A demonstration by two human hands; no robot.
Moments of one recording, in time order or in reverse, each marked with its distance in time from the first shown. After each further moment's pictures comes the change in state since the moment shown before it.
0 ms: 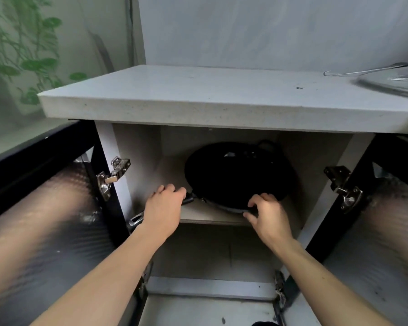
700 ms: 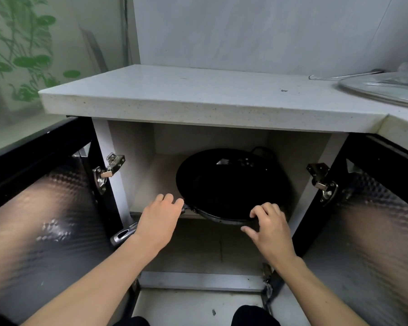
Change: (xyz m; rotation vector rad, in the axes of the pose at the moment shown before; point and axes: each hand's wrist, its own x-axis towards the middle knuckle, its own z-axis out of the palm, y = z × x) left_hand -0.039 0.016 -0.010 0.038 -0.067 0.094; right_hand -0.051 0.015 -0.019 -0.082 0.066 -0.094
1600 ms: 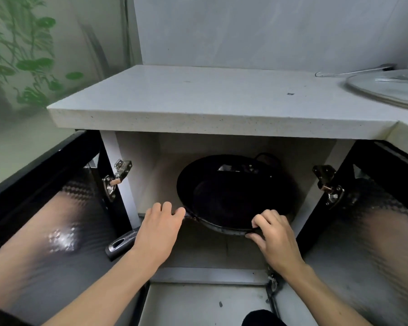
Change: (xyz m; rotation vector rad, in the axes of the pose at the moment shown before) left_hand -0.023 -0.007 -0.026 0.041 -0.071 0.001; right_hand -0.007 -0.014 -0.021 0.072 -0.080 -0.120
